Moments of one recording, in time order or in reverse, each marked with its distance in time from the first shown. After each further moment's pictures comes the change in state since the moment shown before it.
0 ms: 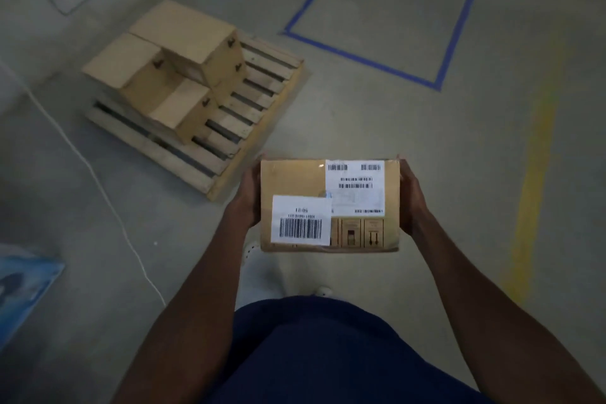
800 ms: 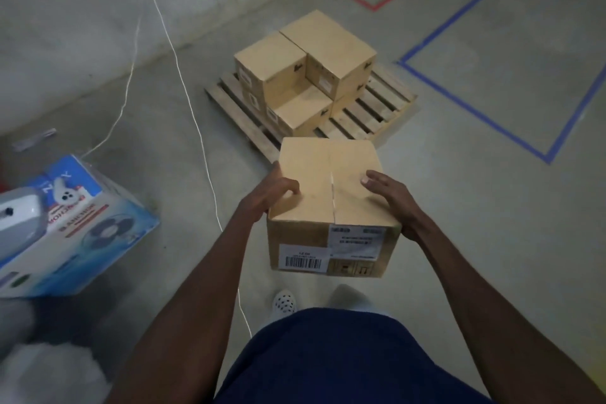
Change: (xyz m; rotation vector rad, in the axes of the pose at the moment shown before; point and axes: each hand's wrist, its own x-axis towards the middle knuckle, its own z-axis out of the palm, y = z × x) left_hand -0.052 0.136 -0.382 0.506 0.179 0.099; right_hand -0.004 0.040 0.449 -0.689 -0.252 -0.212
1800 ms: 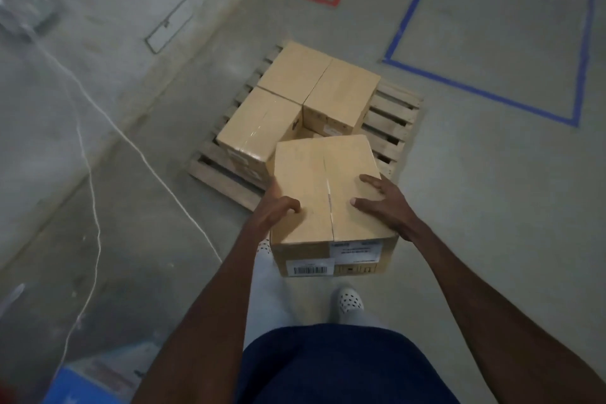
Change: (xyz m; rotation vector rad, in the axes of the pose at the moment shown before) left_hand 0.384 0.156 -0.254 0.149 -0.155 0.030; right_hand 0.390 -0.176 0.109 -0.058 0.244 0.039
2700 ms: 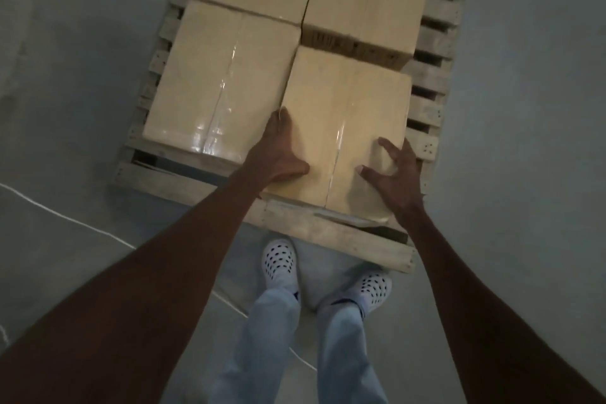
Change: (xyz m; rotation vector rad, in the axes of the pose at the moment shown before) left_hand 0.435 -0.111 -0.064 0.897 -0.274 0.174; right_hand 0.336 0.146 0.209 -0.012 0.494 0.169
